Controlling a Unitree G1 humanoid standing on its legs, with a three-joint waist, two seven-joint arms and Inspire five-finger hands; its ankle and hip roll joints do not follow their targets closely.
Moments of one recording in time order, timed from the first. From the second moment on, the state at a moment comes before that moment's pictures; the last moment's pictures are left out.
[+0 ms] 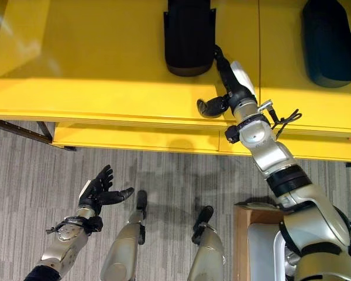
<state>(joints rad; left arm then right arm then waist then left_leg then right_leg) -0.04 0.45 -0.26 0.31 -0.51 -0.11 0.15 -0.90 -0.79 0.50 0.38 0.12 -0.02 -0.15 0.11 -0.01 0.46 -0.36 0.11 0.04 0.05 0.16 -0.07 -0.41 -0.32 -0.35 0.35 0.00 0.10</state>
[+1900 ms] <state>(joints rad) -0.02 0.45 -0.19 0.31 -0.50 -0.11 0.19 -1.08 -0.63 0.59 0.41 -0.04 0.04 -0.17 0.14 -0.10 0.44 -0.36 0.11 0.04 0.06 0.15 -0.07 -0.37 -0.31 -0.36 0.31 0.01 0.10</state>
